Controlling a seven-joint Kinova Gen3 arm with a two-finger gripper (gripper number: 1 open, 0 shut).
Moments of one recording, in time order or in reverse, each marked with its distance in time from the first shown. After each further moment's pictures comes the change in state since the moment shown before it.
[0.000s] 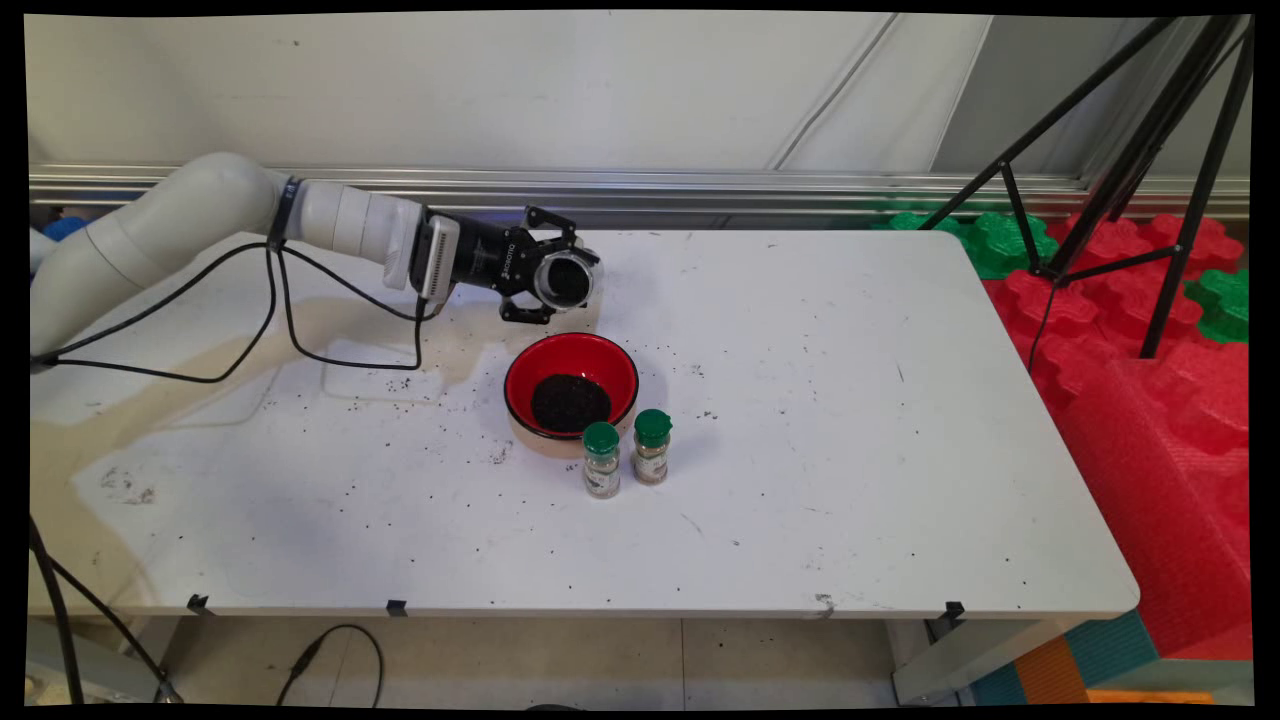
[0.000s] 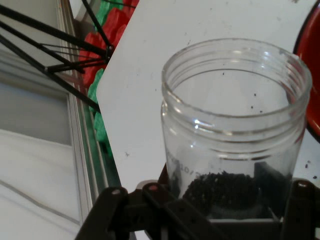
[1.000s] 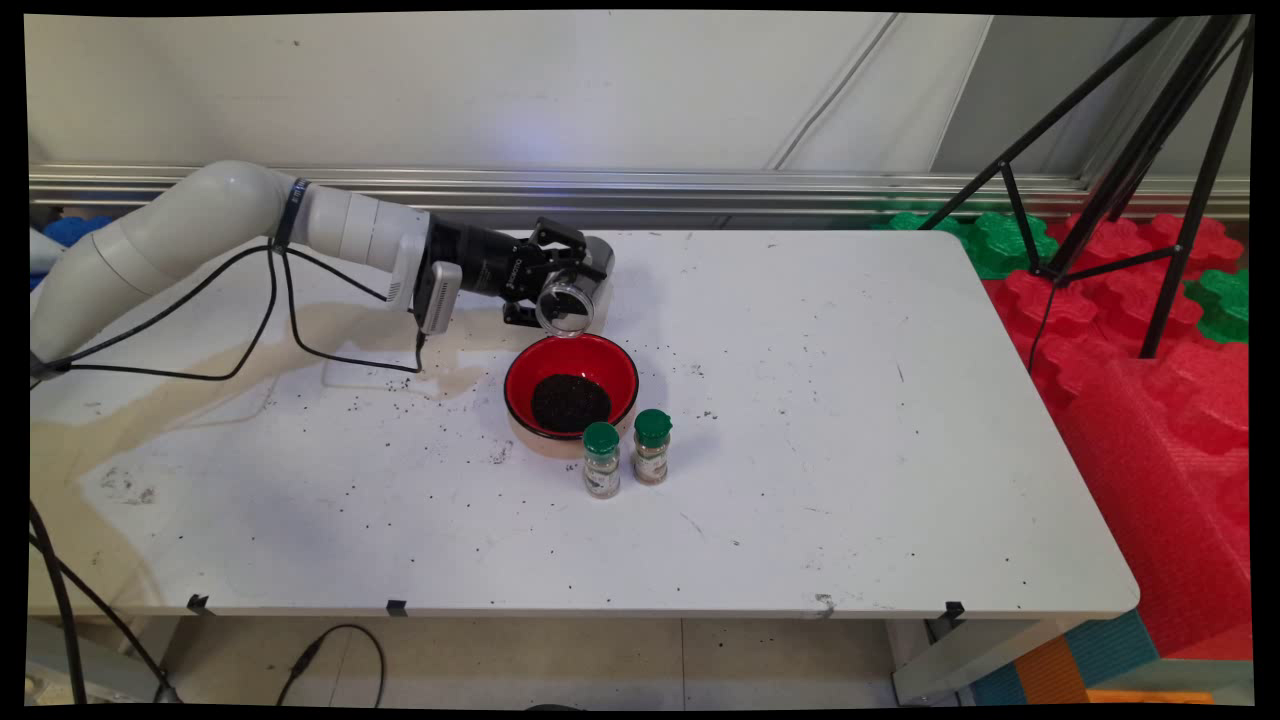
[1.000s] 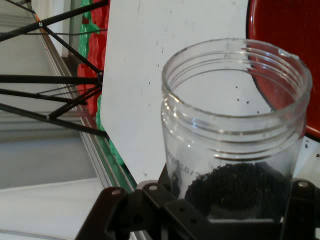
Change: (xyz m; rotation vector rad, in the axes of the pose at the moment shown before) arm 0.013 0.003 0.008 -0.024 -0.017 0.351
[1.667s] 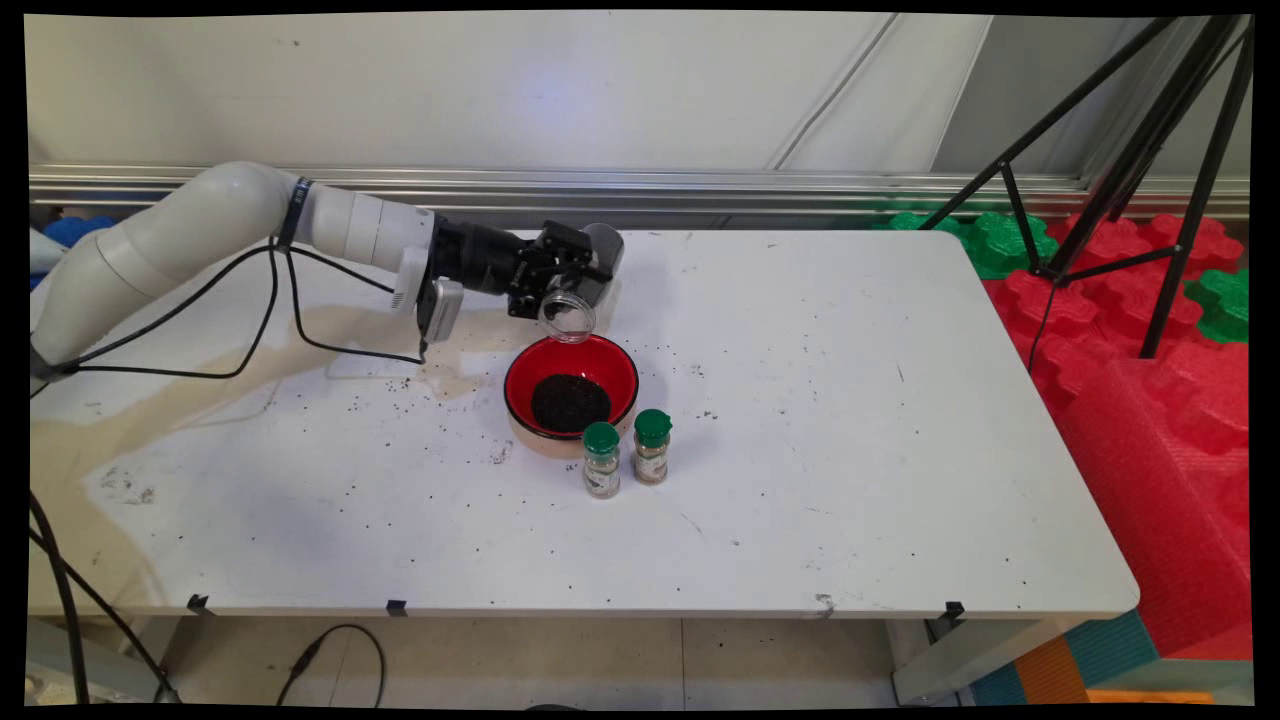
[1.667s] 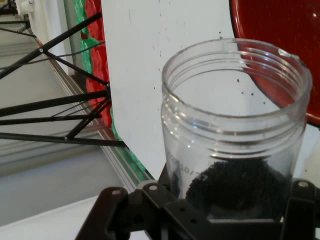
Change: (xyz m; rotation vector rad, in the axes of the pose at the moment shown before) arm 0.007 -0.005 0.004 0.008 -0.016 0.203
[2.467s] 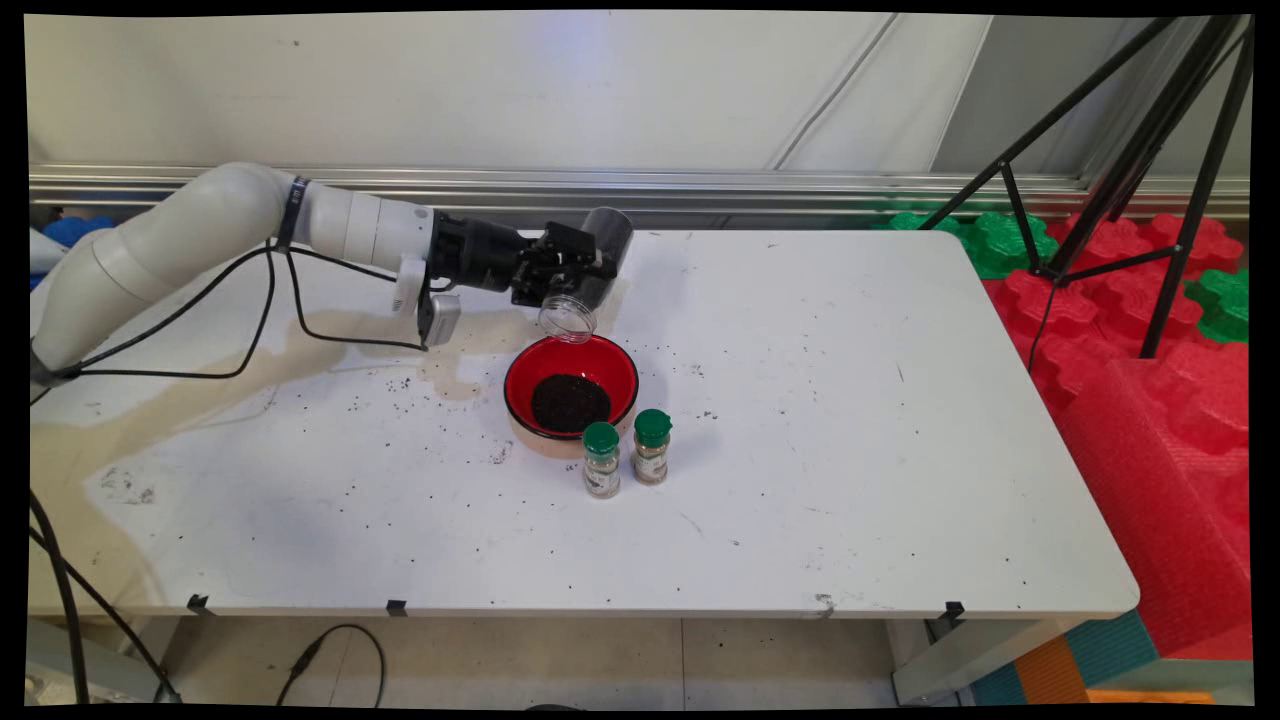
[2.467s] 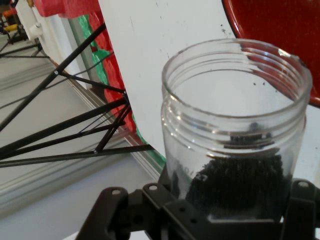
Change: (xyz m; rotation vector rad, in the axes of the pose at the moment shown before) arm 0.008 -0.008 -0.002 0.028 -0.022 0.205
